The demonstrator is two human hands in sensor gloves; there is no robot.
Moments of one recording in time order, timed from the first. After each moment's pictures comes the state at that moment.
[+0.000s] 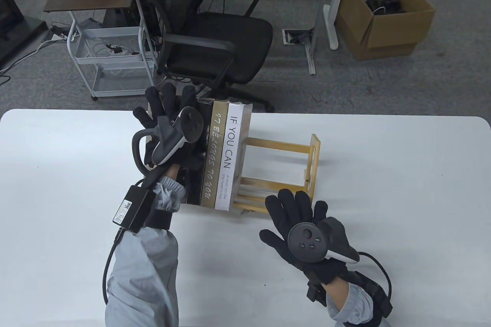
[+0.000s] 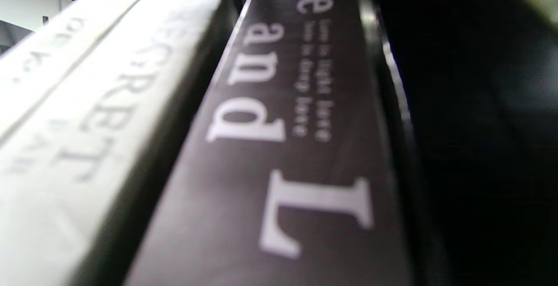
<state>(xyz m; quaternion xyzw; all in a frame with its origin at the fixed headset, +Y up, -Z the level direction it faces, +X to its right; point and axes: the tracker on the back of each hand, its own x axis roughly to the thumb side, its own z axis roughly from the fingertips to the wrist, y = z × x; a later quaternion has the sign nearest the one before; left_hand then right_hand) -0.177 -0.579 -0.419 0.08 0.05 0.02 1.00 0.105 -0.652 -0.240 0.29 0.05 0.94 0.18</state>
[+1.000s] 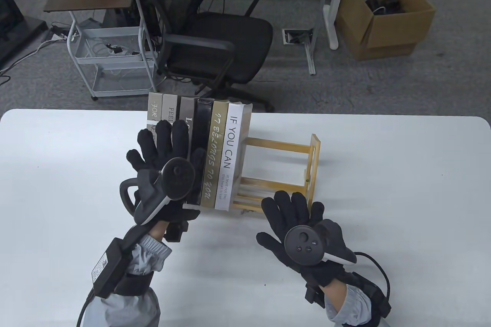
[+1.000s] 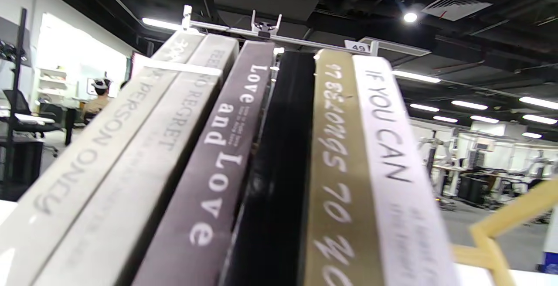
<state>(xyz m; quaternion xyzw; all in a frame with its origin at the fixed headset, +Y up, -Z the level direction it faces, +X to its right) -0.178 -0.568 -0.298 0.11 -0.02 0.10 0.99 0.099 -0.654 -0.236 0.30 0.05 0.94 0.17</state>
